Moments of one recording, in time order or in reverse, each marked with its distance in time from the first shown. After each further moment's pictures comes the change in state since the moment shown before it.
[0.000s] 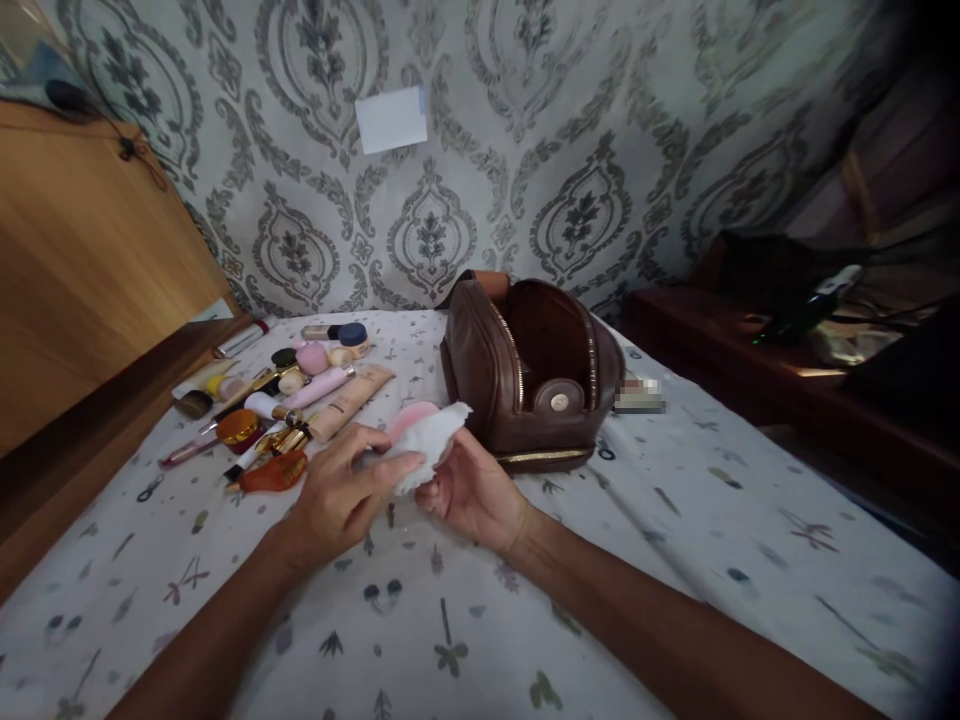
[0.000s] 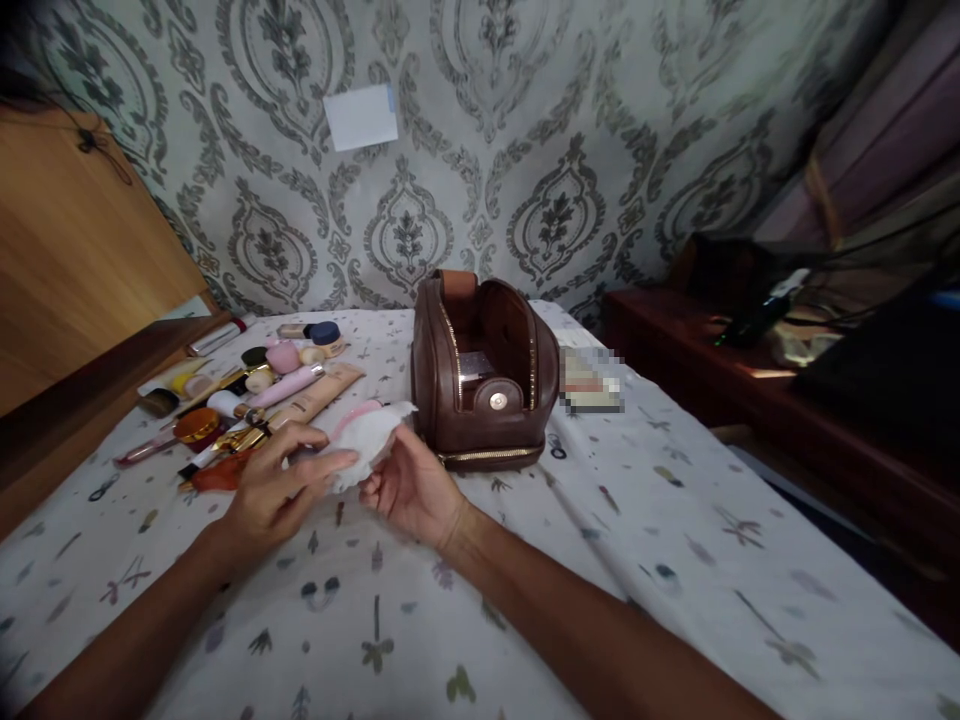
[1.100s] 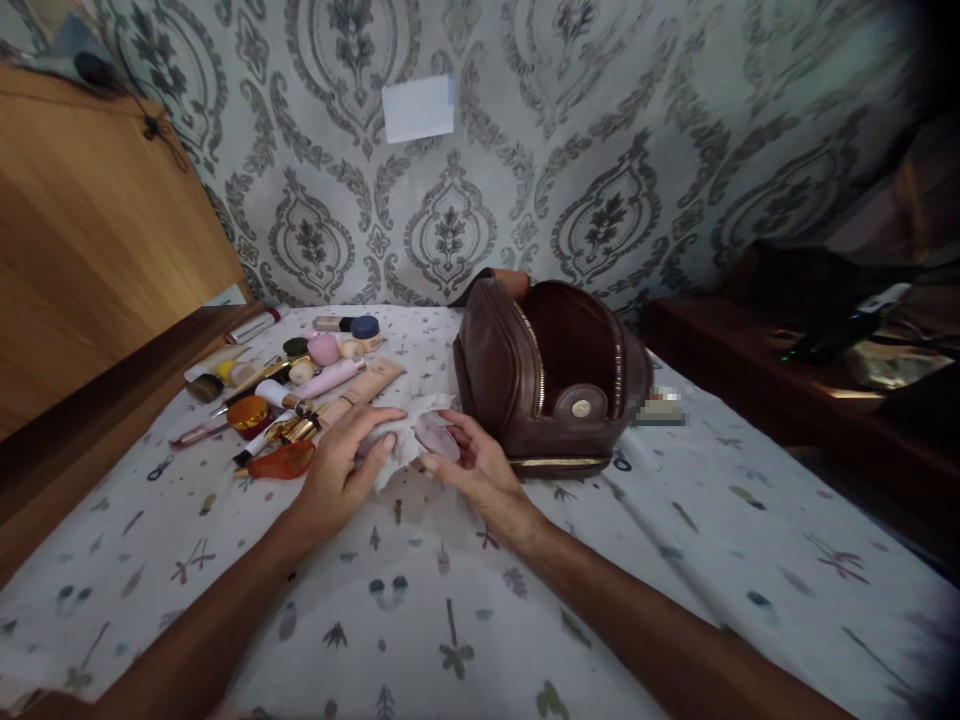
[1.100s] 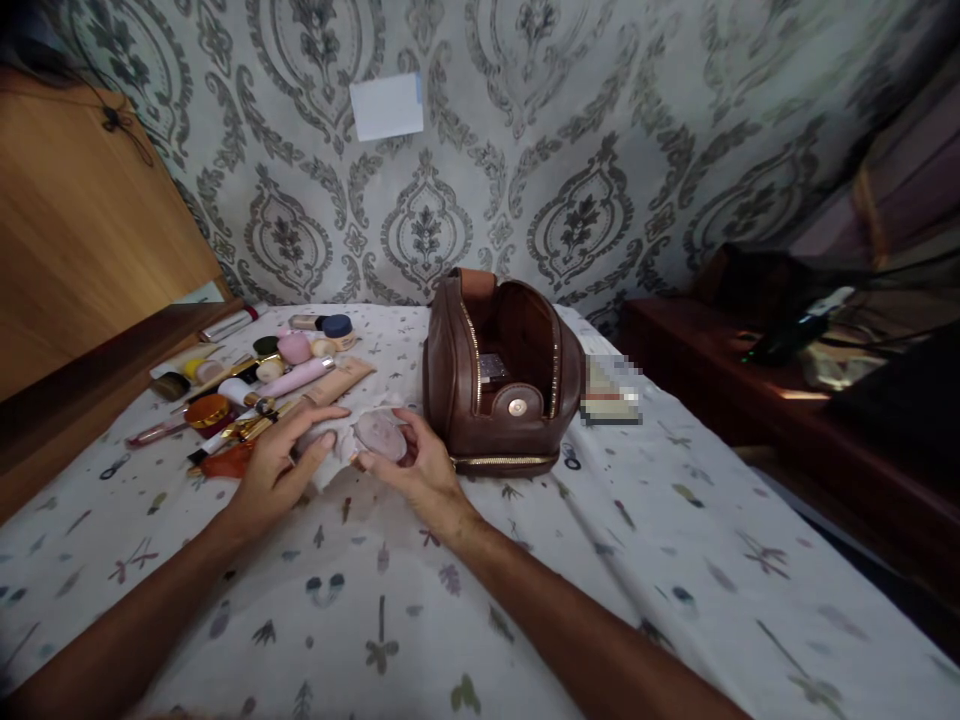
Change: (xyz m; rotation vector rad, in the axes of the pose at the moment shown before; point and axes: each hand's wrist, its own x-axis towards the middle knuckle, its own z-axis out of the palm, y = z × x) left_hand 0.002 -0.005 0.001 -0.180 0.044 -0.488; right_hand 0.003 0.001 -0.002 -0.722 0.205 -0.488
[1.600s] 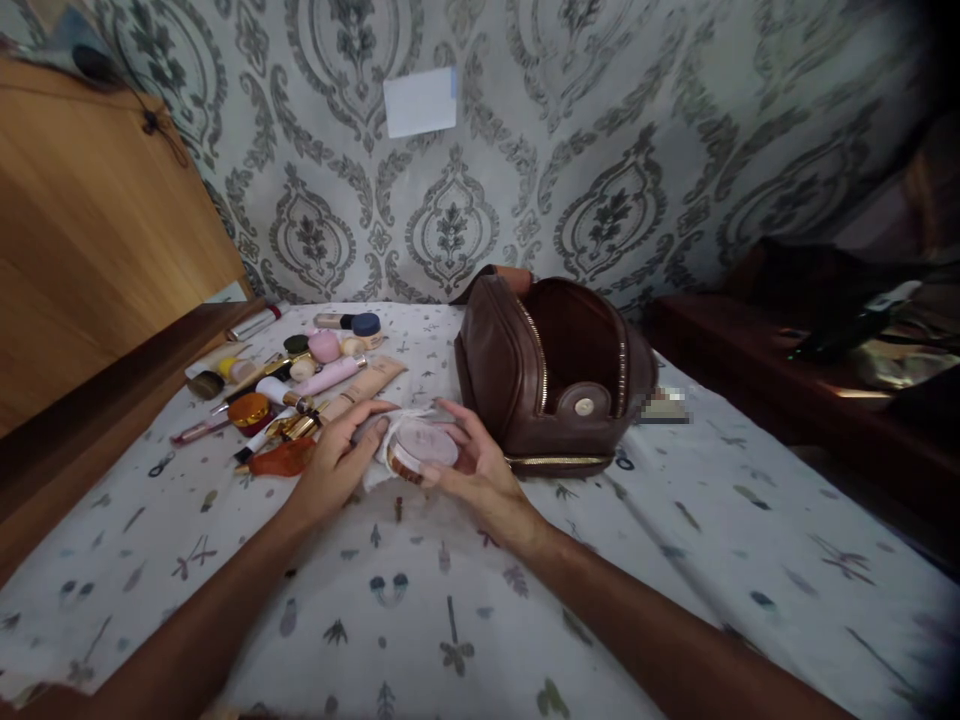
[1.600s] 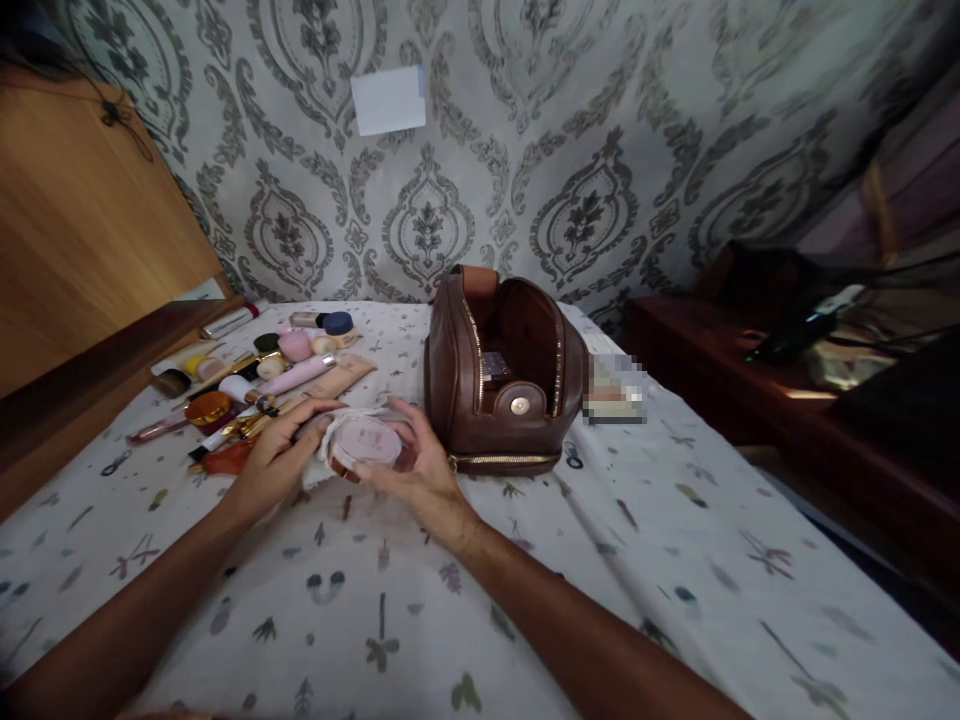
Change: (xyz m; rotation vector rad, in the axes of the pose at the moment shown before) left_hand 0.007 -0.009 0.001 -0.188 -0.046 -0.245; right_hand -0.010 -0.006 0.004 0.140 -0.105 0.015
